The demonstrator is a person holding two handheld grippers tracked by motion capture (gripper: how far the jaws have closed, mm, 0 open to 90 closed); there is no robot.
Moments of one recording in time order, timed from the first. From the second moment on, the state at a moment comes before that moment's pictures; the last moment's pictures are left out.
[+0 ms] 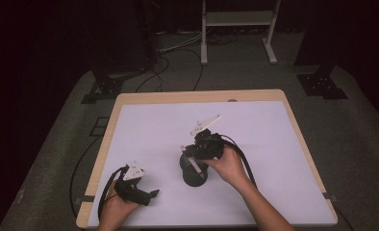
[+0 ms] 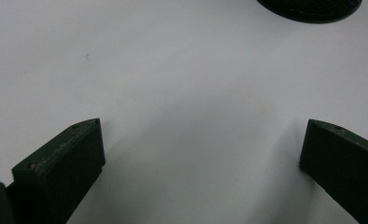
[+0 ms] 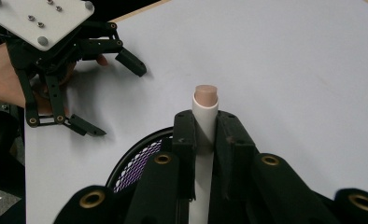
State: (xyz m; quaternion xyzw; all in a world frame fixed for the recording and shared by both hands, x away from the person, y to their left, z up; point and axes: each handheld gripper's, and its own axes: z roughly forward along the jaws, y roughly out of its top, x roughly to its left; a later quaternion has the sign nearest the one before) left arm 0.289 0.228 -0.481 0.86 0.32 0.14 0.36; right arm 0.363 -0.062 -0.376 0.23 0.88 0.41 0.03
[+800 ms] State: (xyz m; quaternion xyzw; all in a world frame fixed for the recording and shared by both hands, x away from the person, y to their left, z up) left arm 0.289 0.228 -0.481 0.86 0.32 0.14 0.36; right arm 0.364 -0.119 -0.373 0.29 0.86 0.41 0.11
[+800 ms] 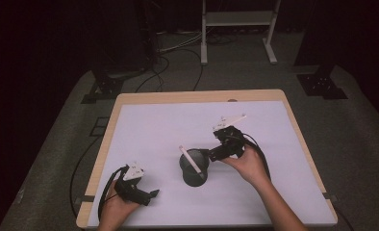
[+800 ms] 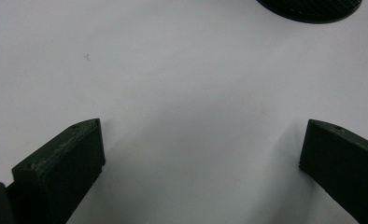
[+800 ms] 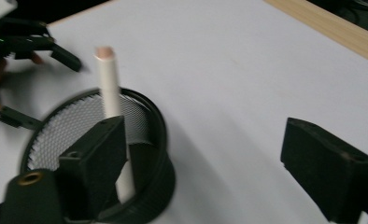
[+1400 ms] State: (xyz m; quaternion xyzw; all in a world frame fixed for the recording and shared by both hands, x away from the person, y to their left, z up) left arm 0.289 0.228 -0.481 0.87 0.32 0.14 0.36; right arm 0.349 -0.215 -0.424 0.37 0.84 0.37 0.13
